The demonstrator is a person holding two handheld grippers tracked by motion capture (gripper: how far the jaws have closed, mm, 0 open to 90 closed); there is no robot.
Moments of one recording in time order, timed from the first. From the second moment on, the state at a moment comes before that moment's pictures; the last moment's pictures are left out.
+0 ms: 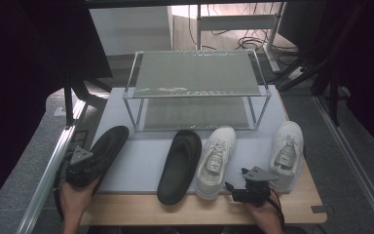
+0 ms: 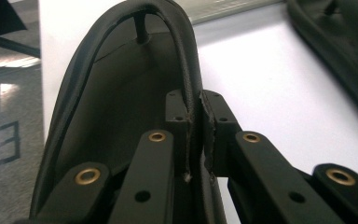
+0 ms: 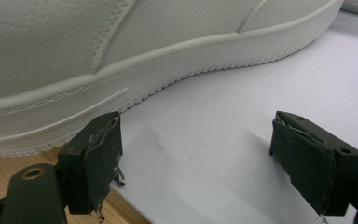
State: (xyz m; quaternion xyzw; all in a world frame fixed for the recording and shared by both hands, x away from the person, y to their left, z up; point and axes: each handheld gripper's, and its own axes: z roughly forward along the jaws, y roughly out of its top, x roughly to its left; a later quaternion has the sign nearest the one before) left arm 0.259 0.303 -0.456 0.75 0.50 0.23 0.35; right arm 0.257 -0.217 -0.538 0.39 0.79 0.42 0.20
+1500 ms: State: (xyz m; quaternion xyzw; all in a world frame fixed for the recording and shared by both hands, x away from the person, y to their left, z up) left arm 0.296 0.218 -0.457 0.78 0.43 0.20 0.40; right arm 0.257 -0.217 -0.538 0.39 0.79 0.42 0.20
